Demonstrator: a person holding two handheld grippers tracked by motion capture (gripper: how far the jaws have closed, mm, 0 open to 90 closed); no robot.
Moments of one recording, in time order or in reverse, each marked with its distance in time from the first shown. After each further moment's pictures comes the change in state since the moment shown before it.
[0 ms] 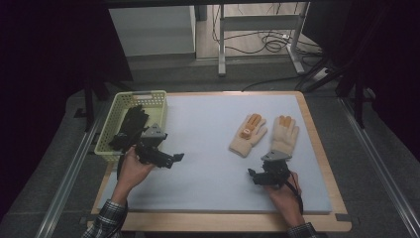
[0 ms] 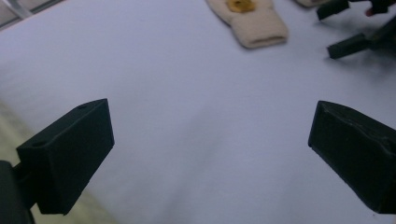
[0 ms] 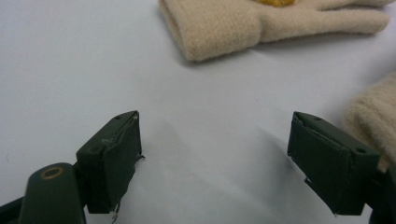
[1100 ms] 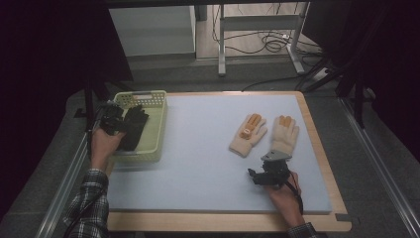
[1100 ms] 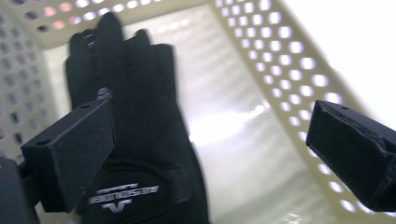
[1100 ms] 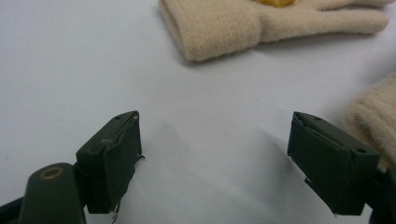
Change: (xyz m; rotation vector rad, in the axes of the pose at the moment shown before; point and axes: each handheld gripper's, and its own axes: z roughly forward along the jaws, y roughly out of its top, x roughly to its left) left arm 0.154 -0.024 -0.032 0.132 0.295 -0.383; right arm 0.000 0.000 0.000 -0.003 0.000 -0.001
